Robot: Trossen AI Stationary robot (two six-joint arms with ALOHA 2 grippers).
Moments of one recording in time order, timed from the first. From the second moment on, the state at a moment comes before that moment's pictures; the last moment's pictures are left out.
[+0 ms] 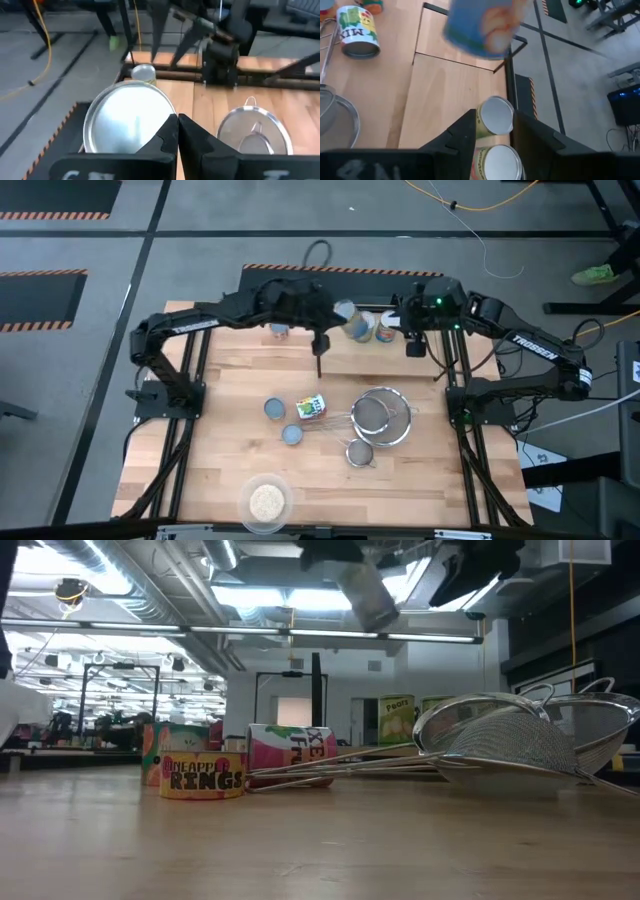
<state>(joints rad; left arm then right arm) 0.27 1.64 1.69 -0.45 0.06 0.09 -0.47 1.10 1.22 -0.81 -0.04 -0.61</state>
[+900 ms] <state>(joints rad) 0.20 2.03 1.87 -0.74 -0.18 0.09 -0.49 1.10 1.22 -0.97 -0.34 -0.60</state>
